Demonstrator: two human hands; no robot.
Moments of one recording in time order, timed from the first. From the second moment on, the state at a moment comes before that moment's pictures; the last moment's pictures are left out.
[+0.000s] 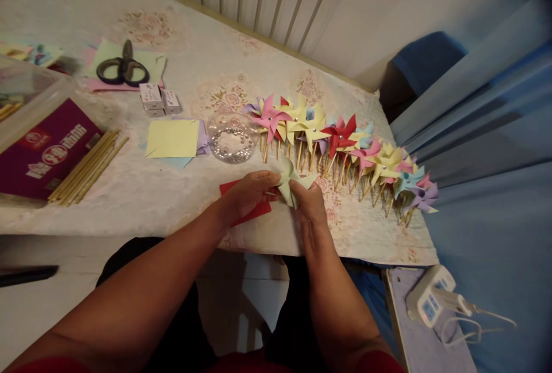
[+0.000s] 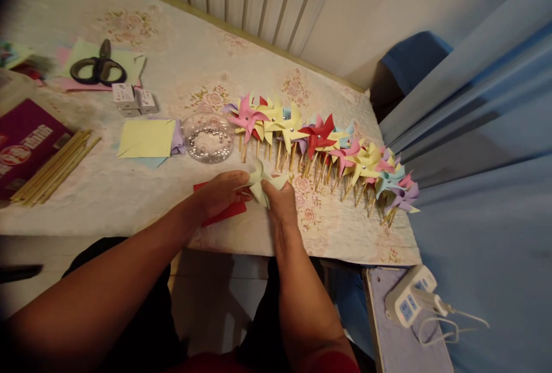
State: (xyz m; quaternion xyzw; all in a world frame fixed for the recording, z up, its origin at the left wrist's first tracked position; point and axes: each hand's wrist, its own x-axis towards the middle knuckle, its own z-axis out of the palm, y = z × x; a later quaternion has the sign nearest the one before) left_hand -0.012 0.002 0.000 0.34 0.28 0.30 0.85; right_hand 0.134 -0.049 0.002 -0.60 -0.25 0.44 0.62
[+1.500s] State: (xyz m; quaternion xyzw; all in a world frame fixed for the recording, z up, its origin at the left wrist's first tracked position) left_hand 0.010 -0.011 -0.015 0.30 0.30 0.44 0.79; right_hand 0.081 -0.048 0.002 -0.52 -0.19 0.43 0.71
